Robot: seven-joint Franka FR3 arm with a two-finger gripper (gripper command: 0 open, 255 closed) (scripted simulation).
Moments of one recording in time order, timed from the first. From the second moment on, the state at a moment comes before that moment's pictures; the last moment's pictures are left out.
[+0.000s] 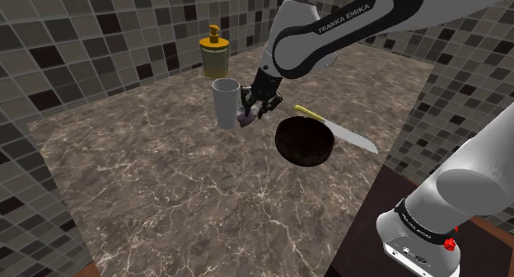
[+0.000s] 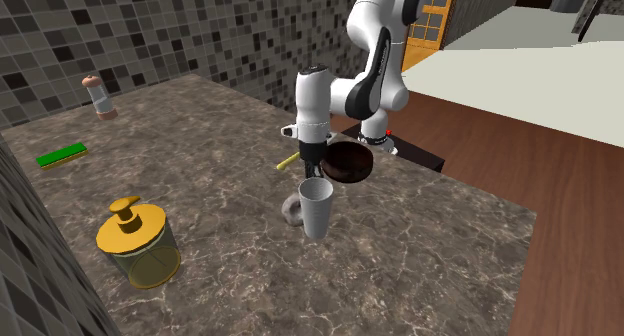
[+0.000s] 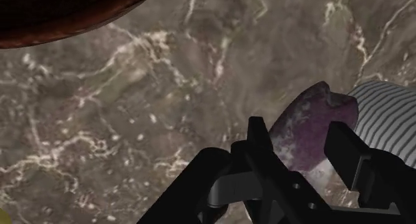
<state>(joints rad) -0.10 -0.04 0.41 -2.30 0.25 2.48 0.66</state>
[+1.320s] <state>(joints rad) -0.12 0.07 0.39 -2.21 0.21 2.39 0.73</state>
